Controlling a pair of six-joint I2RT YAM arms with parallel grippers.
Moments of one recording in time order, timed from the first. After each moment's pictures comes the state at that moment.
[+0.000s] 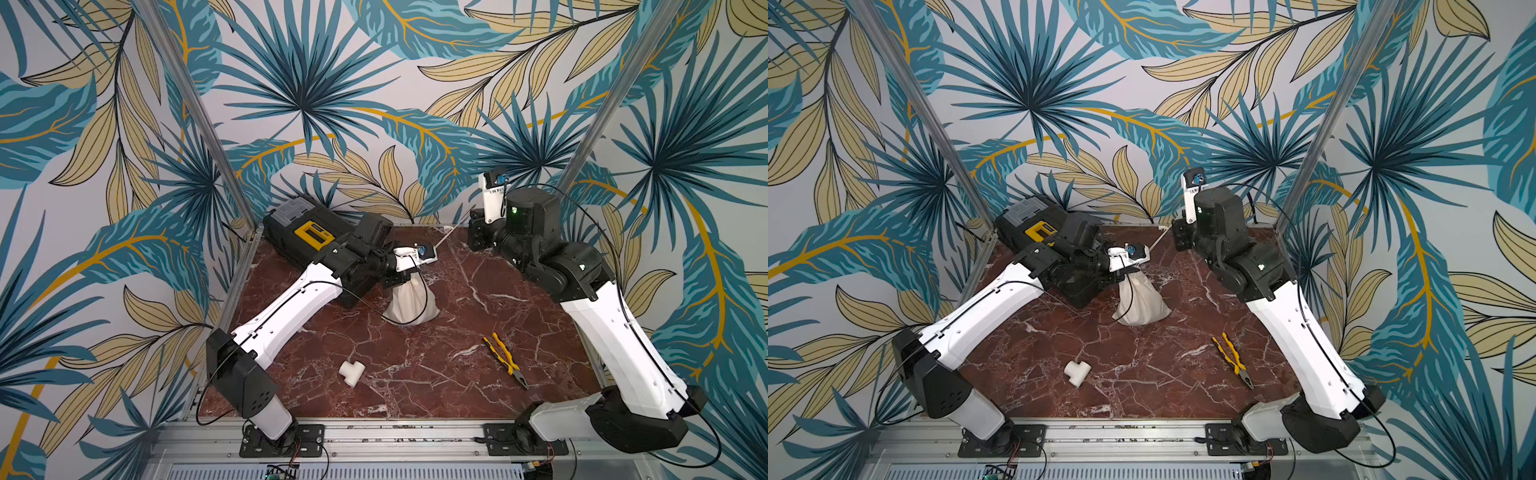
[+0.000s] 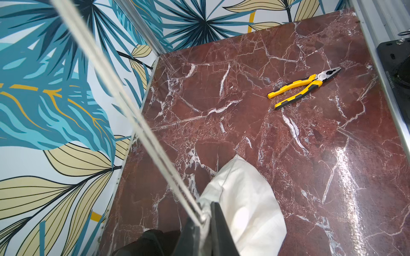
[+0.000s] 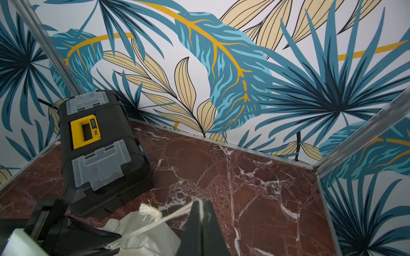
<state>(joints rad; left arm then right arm) -0.63 1.62 1.65 -0.73 0.38 0.73 0.72 1.38 1.86 -0.83 0.39 0.07</state>
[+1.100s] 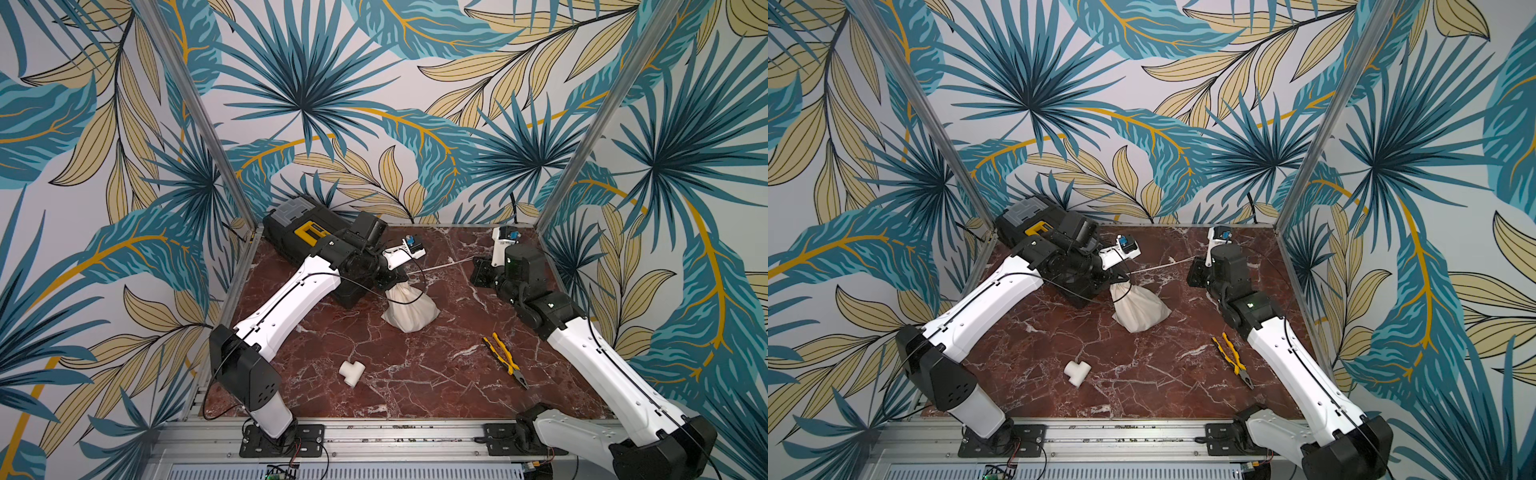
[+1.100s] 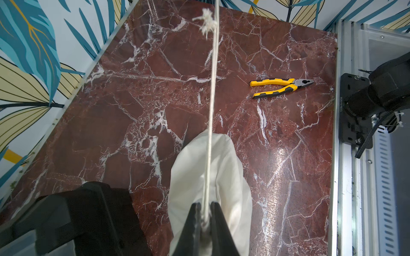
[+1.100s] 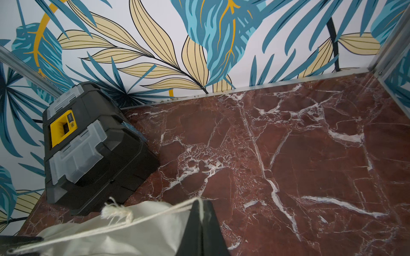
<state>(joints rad) -0.57 1.66 1.72 -0.94 0.44 0.48 0.51 1.13 1.07 -0.38 0.14 0.41</state>
